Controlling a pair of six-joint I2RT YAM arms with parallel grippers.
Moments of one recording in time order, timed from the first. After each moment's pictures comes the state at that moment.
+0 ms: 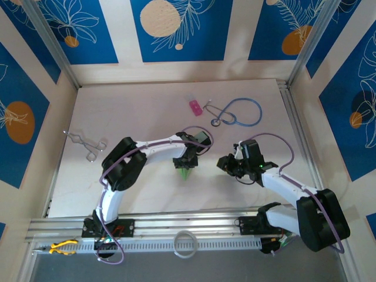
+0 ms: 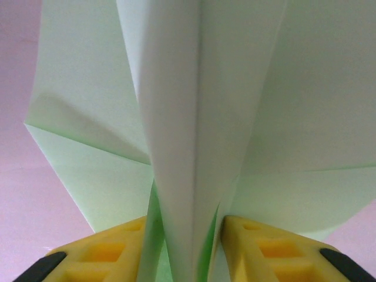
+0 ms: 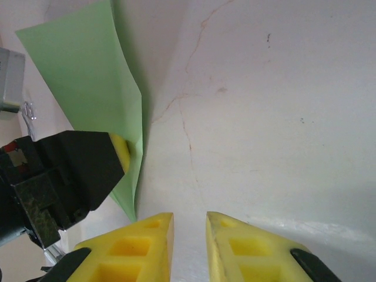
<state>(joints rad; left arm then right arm) -0.91 2.06 1.47 -0.89 -0.20 -0.97 0.32 1.14 0.41 -0.15 -0.47 0.83</state>
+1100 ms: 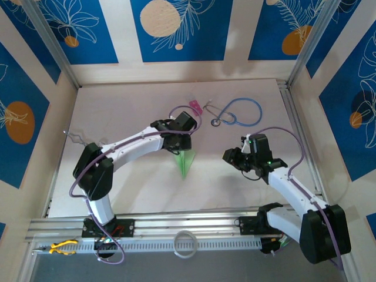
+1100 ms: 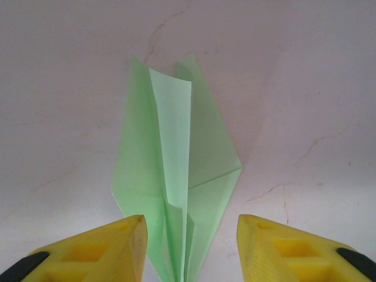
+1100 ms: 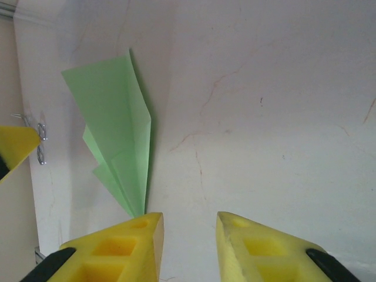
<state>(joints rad) -0.81 1.78 1.42 -0.77 -0.15 -0.78 0.25 1.03 0.50 -0.31 -0.45 0.74</state>
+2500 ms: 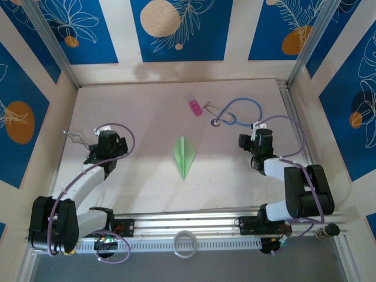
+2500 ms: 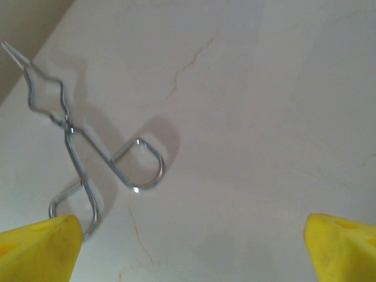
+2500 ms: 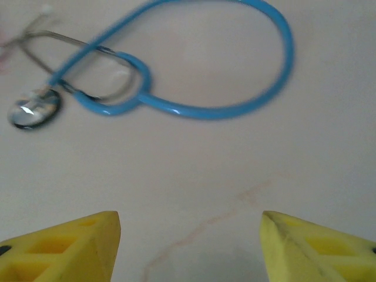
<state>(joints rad) -0.13 1.16 0.53 -0.07 -0.41 -0.22 0.07 1.42 0.43 0.46 0.03 0.10</state>
